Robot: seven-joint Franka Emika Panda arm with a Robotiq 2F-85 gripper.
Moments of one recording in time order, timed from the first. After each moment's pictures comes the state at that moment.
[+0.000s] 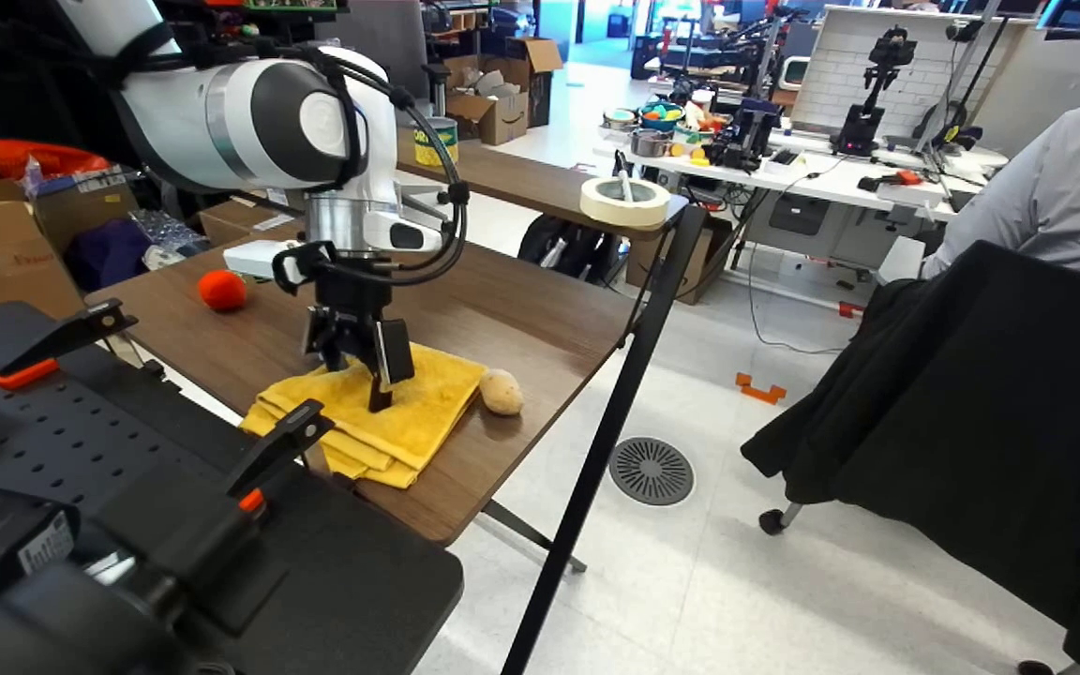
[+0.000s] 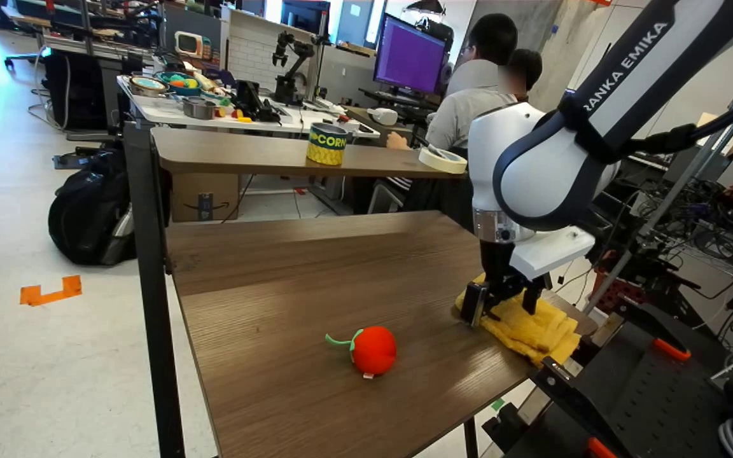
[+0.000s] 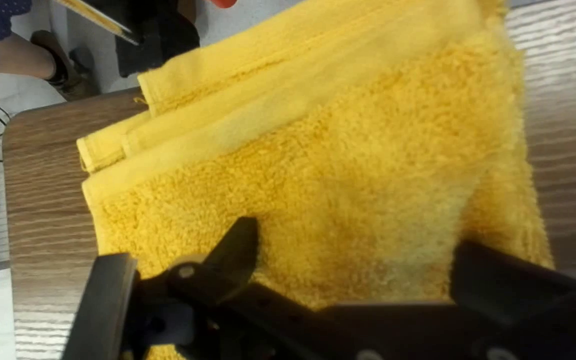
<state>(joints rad) 0.23 0.82 -0.22 -2.03 -0.12 2.44 0.33</state>
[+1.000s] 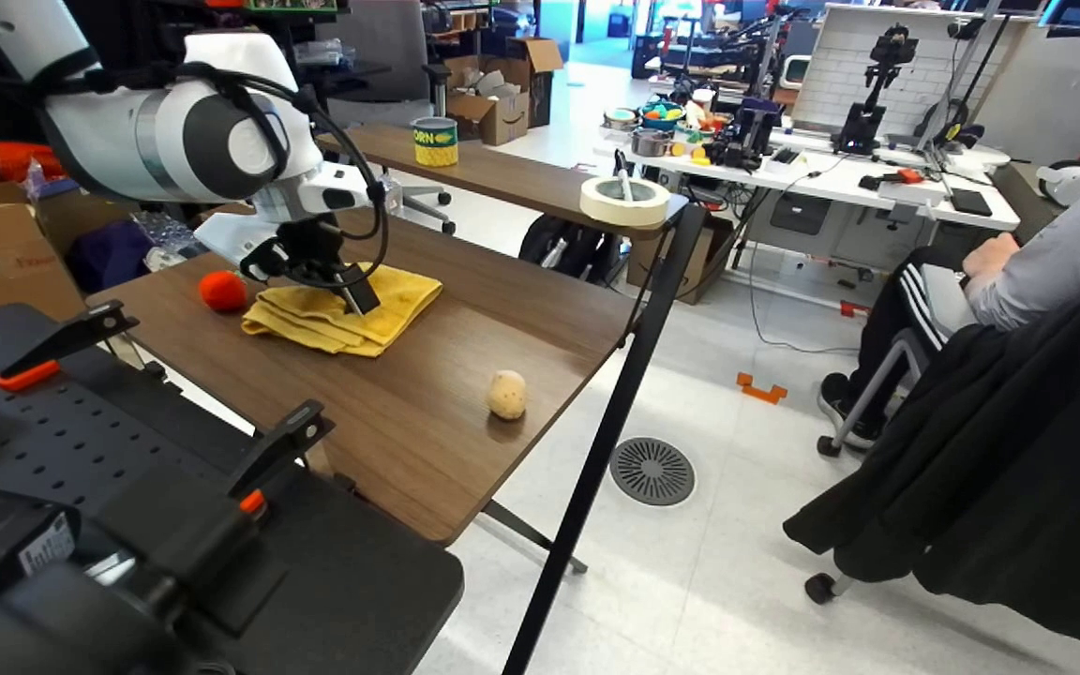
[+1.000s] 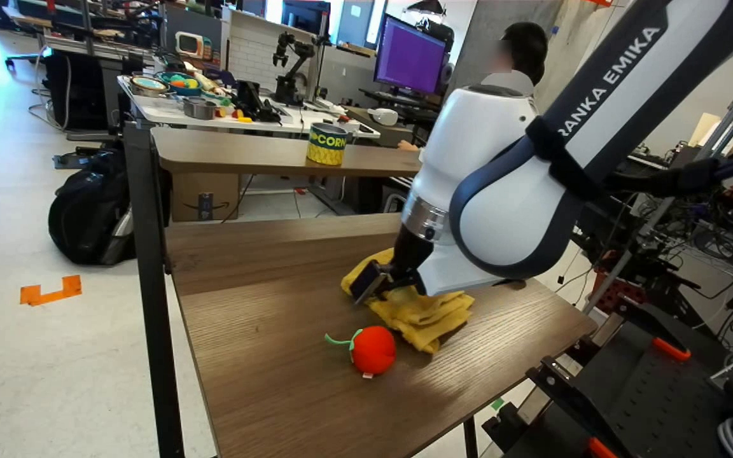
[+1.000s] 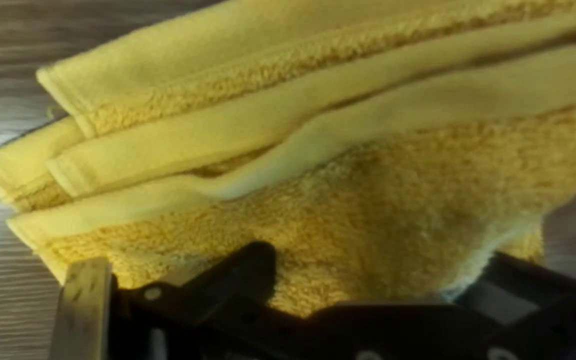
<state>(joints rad) 0.36 0.89 -0.13 -2.00 -0.05 2.98 0.45</state>
